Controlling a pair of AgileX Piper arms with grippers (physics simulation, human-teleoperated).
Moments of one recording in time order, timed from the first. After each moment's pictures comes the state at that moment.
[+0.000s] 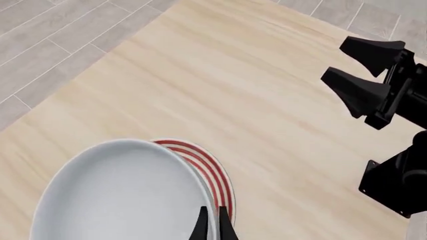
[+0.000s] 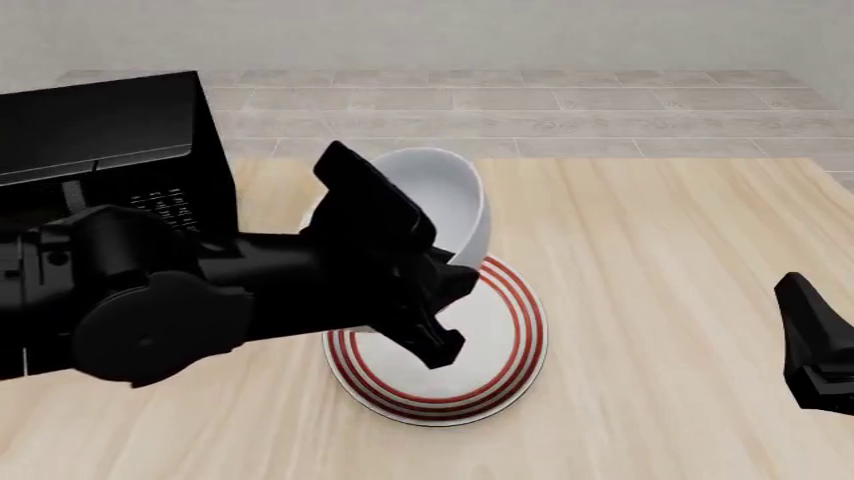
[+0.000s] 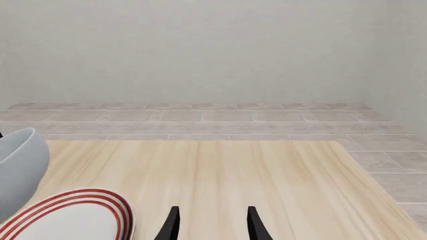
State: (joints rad) left arm -0.96 1.32 -0.79 0.06 0.05; right arm 0.00 0.20 0.00 -0.20 0.00
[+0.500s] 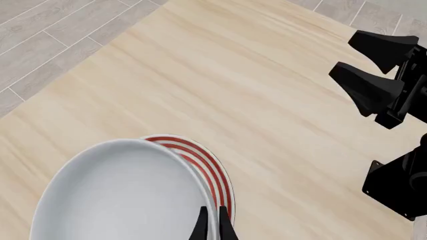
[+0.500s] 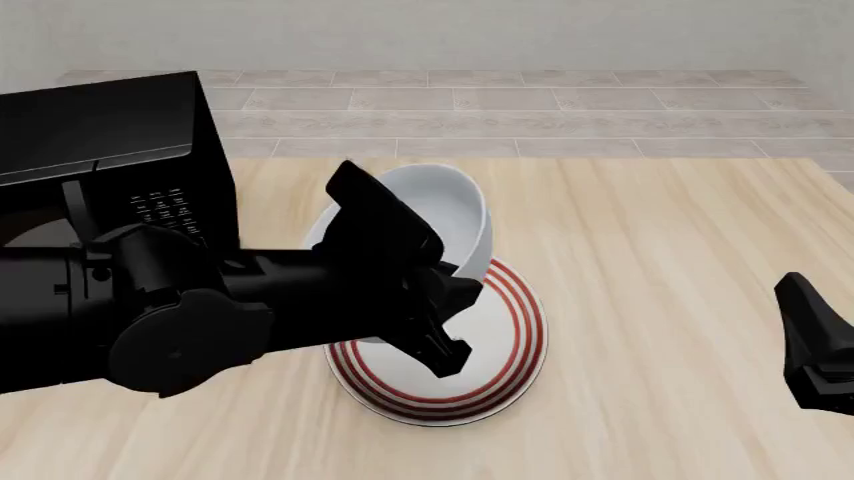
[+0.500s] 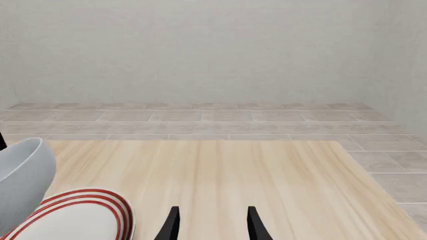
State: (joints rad) left arm -0.96 1.36 -0.77 0.00 0.03; right arm 0.00 0.20 0.00 -0.20 0.00
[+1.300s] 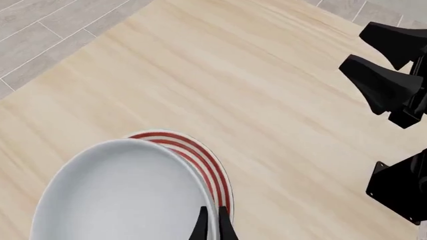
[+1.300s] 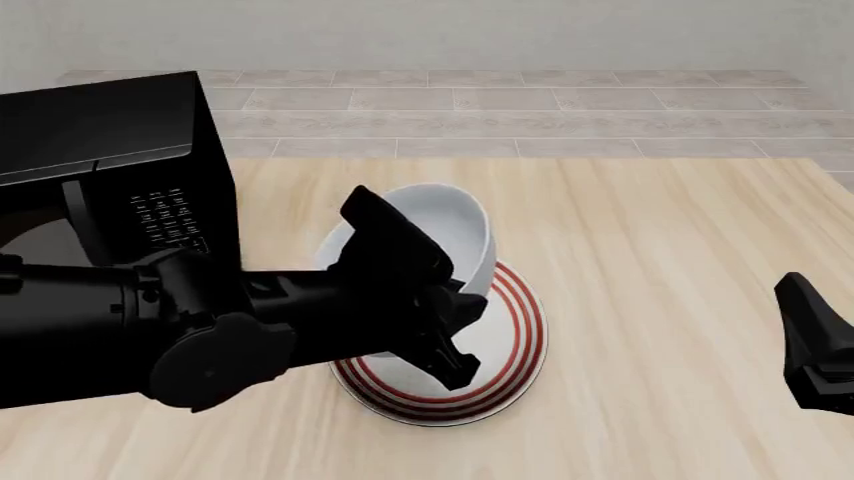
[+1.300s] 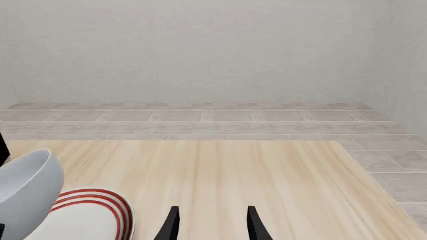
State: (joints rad) left arm -0.96 1.43 -0.74 -0.08 0.00; right arm 0.00 0.20 0.00 -0.20 0.00
